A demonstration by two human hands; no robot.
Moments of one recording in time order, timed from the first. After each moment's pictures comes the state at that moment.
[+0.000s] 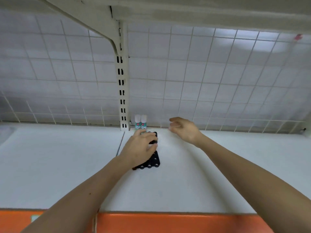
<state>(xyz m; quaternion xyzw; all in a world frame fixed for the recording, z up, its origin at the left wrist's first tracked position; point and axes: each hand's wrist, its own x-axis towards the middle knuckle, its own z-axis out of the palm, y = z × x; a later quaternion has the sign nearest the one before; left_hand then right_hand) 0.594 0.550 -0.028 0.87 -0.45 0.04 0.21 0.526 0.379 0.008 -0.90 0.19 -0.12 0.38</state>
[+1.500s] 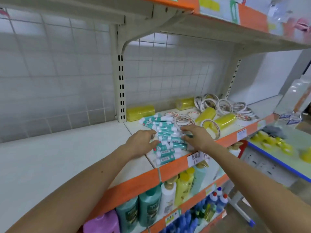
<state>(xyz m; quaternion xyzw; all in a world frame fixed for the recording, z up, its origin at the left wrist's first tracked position) 0.177 0.028 -0.024 0.74 -0.65 -0.09 0.16 -0.011 -0.069 -0.006 -0.89 0.42 -0.15 0.10</state>
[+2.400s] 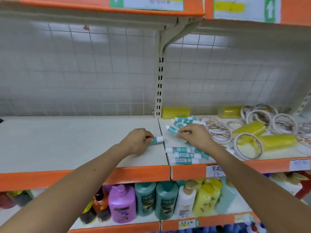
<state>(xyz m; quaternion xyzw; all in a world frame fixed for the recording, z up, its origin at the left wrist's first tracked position) 0.187 0.093 -0.015 0.84 -0.51 -0.05 0.18 0.042 -0.071 0.001 -0.93 0.22 -0.19 0.24</state>
